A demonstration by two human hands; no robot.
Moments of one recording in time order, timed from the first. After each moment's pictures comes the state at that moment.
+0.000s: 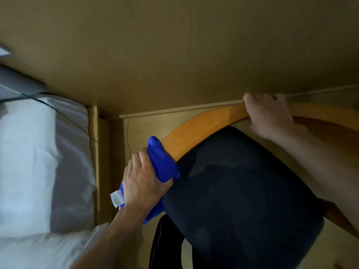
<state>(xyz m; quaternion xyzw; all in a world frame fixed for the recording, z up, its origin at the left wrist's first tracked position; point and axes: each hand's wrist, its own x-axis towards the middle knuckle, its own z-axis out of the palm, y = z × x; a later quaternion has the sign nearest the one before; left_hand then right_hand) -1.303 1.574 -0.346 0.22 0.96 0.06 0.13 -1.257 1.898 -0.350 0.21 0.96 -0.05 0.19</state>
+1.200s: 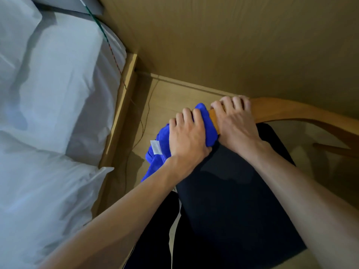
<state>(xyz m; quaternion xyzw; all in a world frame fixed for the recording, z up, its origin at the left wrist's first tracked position) -1.300 1.590 -0.359 0.18 0.98 0.00 0.09 -1.296 1.729 -0.369 -0.06 1.00 0.00 0.07</state>
